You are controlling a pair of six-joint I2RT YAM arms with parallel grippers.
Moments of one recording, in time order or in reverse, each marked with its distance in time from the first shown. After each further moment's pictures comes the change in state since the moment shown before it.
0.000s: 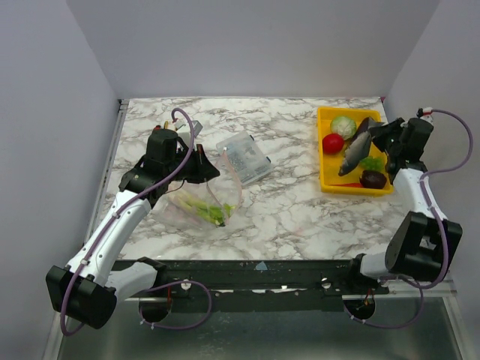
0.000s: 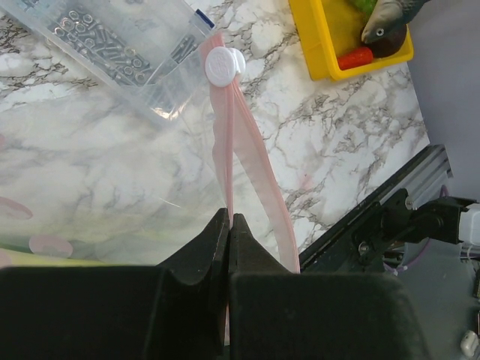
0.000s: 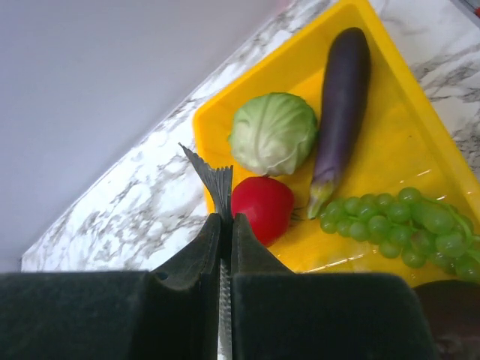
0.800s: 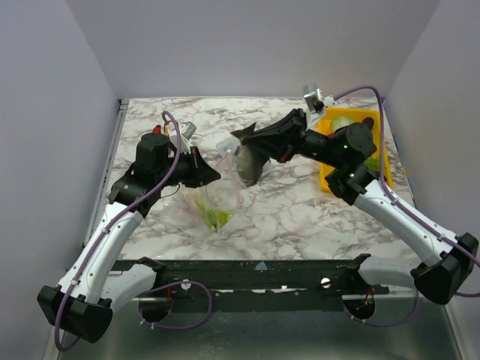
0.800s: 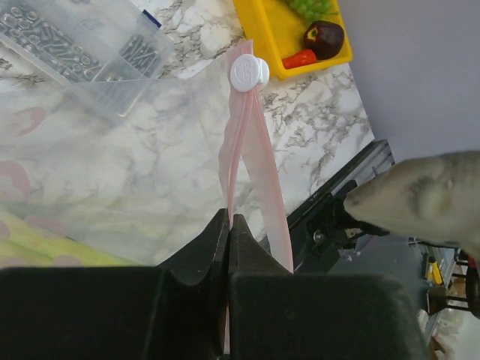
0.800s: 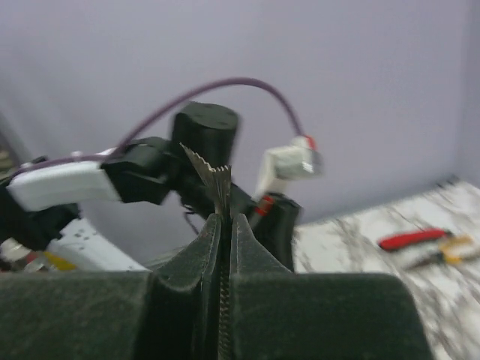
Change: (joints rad) left arm 0.000 -0.095 0.000 -0.015 0.076 -0.097; right arm 0.943 -0.244 0.130 0.380 -0.417 -0.082
